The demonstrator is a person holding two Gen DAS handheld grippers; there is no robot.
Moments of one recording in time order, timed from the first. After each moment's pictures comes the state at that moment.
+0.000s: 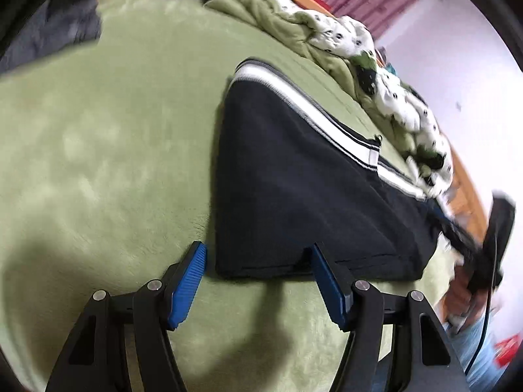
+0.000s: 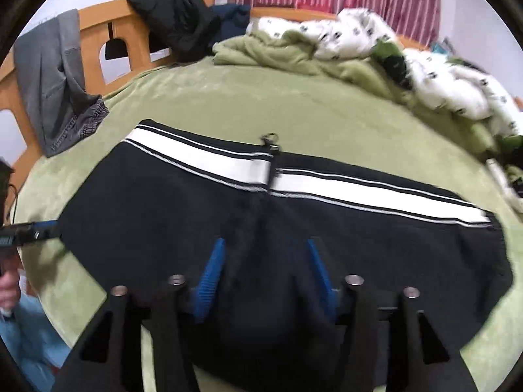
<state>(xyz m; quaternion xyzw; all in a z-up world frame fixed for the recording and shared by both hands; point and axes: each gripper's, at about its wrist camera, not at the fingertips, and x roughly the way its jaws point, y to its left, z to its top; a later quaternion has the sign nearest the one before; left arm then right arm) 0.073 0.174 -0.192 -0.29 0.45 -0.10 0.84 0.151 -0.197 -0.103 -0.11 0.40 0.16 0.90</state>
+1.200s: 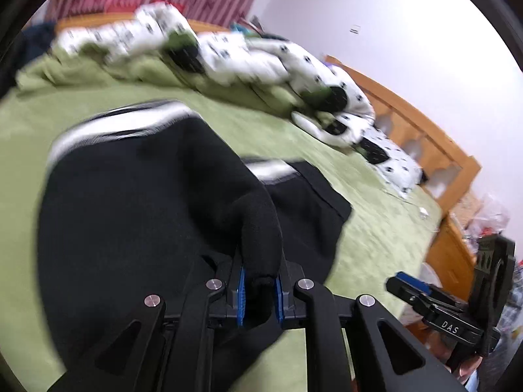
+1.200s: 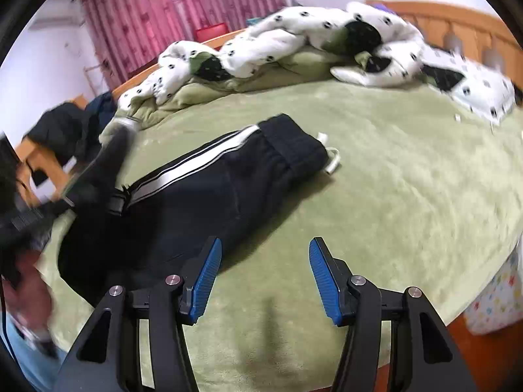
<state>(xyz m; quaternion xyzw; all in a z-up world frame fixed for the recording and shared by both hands) 0.156 -0.231 -0.088 -0.11 0.39 -0.28 0.87 0.070 -0.482 -0.098 0.14 0.38 -0.02 0.92</state>
